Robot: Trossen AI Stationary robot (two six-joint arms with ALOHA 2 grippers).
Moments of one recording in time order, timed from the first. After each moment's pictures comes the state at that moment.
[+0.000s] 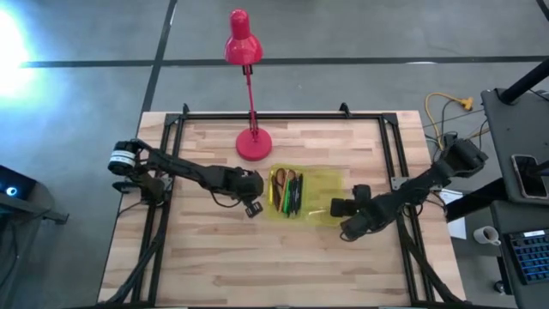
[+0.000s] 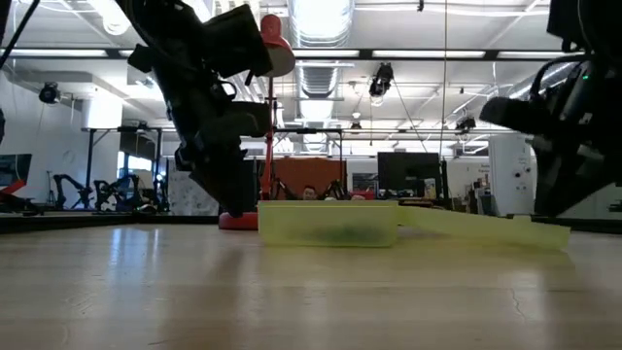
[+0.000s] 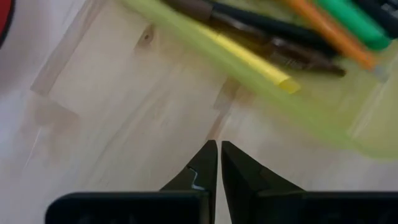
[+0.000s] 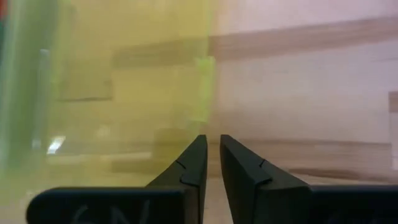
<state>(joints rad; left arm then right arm) -0.04 1.63 0.92 -0.39 -0.16 -0.53 0.51 1.44 0.68 -0.76 0.48 2.16</state>
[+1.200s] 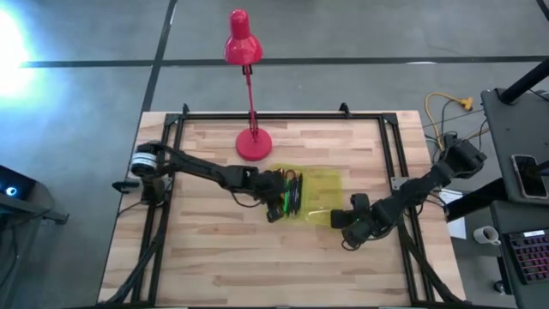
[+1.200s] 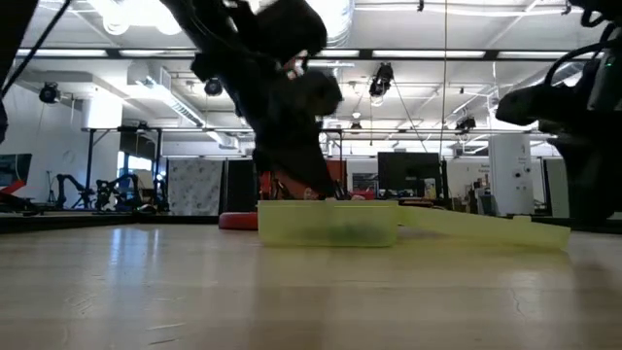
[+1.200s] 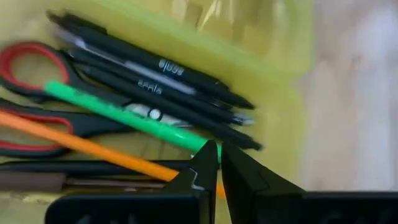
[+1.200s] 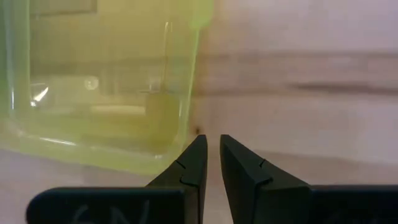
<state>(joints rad) -0.02 1.81 1.14 -0.18 0.05 -0.34 0.57 1.45 0.71 -0.70 0.31 2.16</state>
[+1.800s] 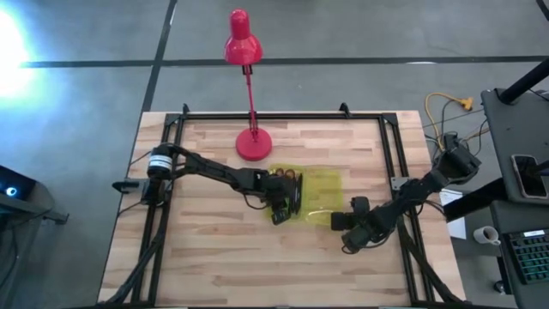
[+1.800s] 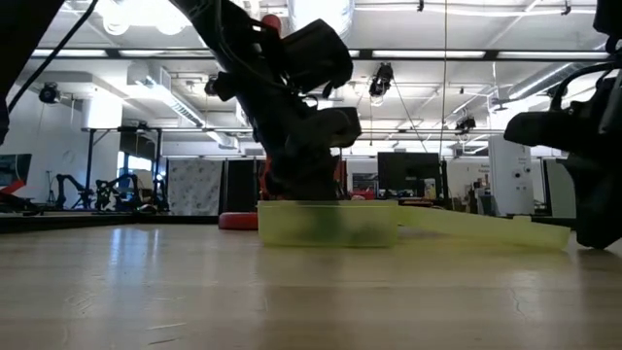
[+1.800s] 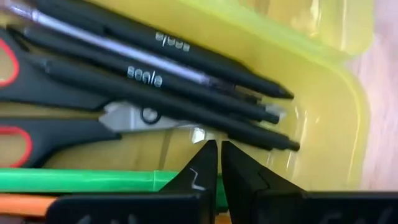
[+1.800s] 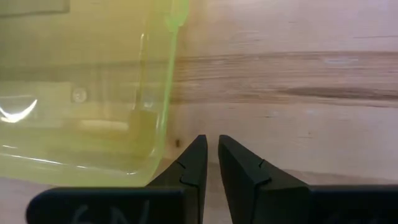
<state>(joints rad) -0.02 1.98 1.26 -0.25 0.07 -0.31 0.60 1.56 0.68 -0.67 0.36 2.22</state>
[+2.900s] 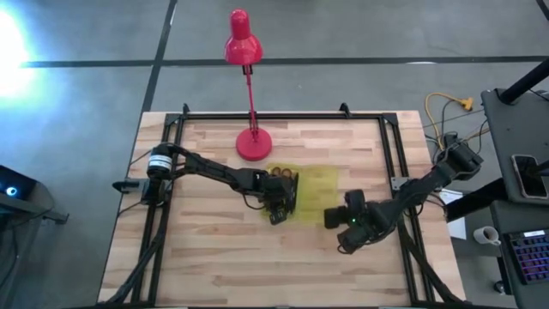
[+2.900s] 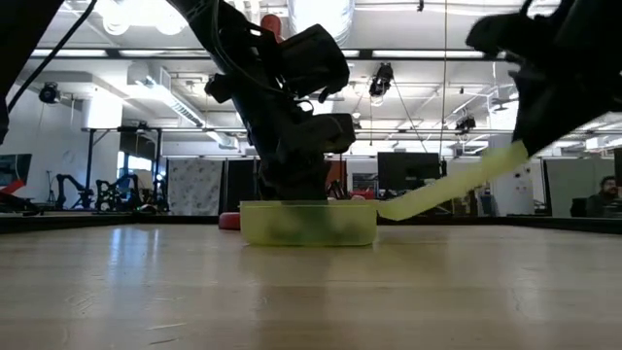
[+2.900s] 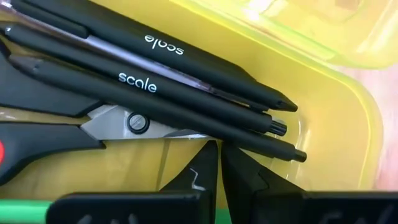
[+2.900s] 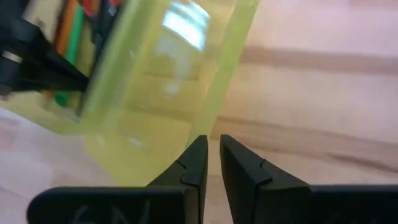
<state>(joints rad) -0.02 1.98 1.24 -0.27 0.07 -0.32 0.58 1.51 0.95 -0.93 0.59 2.02</state>
